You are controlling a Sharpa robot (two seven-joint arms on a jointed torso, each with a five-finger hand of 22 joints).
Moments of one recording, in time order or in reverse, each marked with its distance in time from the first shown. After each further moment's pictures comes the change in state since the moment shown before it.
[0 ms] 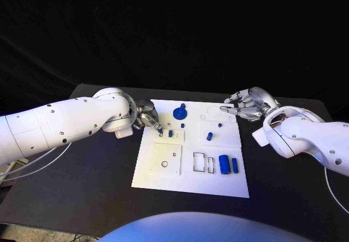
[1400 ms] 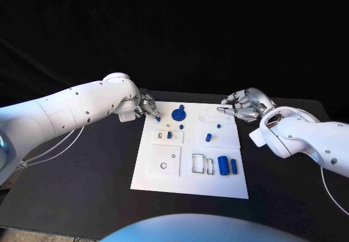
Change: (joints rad) left arm 0.056 0.207 0.004 -0.366 0.017 0.138 0.012; left_hand 0.009 0.017 0.006 0.006 -0.035 -0.020 0.005 0.004 -0.012 -0.021 0.003 -0.018 -0.032 0.000 0.007 0.000 0.000 0.000 -0.011 0.004 -0.008 -0.010; right arm 0.001 0.008 0.000 -0.001 0.000 0.000 0.000; right_hand 0.000 0.000 0.000 0.000 0.000 0.000 0.000 -0.004 0.001 0.000 0.000 0.000 0.000 0.000 0.000 0.000 0.000 0.000 0.000 0.000 0.000 0.000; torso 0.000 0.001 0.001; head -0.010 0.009
